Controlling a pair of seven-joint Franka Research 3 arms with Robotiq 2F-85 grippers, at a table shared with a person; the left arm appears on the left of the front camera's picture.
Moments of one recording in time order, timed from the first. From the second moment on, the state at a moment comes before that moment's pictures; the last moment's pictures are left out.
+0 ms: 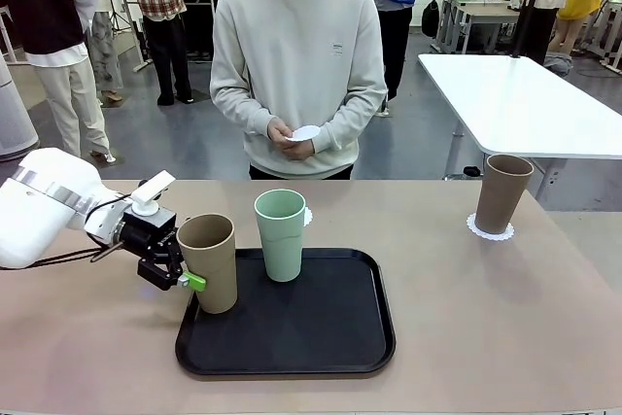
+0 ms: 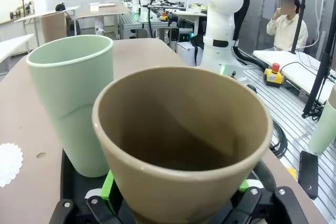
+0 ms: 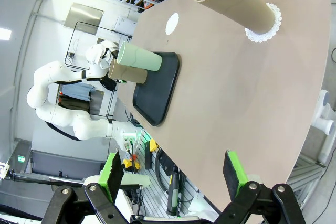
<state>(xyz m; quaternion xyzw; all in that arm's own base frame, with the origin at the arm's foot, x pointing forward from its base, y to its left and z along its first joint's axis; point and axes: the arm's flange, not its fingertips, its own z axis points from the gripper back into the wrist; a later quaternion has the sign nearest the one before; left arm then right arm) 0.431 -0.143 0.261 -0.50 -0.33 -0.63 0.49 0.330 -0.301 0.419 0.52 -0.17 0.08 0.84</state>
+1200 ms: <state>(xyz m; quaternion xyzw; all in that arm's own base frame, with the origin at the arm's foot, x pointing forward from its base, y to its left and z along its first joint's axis) 0.408 -0.129 0.387 -0.46 -0.35 -0.61 0.54 0.331 -0.301 0.419 0.52 -0.17 0.08 0.84</state>
